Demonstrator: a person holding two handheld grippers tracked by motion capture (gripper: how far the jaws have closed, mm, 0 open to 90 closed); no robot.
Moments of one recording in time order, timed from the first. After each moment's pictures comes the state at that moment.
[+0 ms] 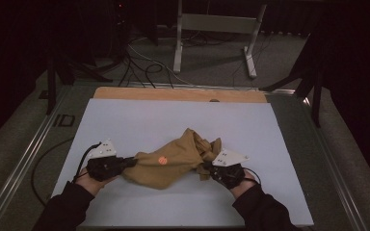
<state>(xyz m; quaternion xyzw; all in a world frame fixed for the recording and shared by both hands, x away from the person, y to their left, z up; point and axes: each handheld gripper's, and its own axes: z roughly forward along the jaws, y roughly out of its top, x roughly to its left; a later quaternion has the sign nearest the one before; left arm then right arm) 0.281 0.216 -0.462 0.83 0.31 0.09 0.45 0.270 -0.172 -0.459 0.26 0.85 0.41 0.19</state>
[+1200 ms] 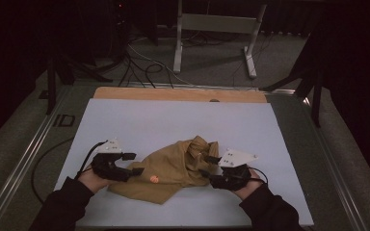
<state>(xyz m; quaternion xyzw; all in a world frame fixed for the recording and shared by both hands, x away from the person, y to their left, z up) 0.303 0.197 -0.456 0.85 0.29 0.04 0.43 0.260 -0.183 -0.430 0.25 0.85 0.44 0.16</state>
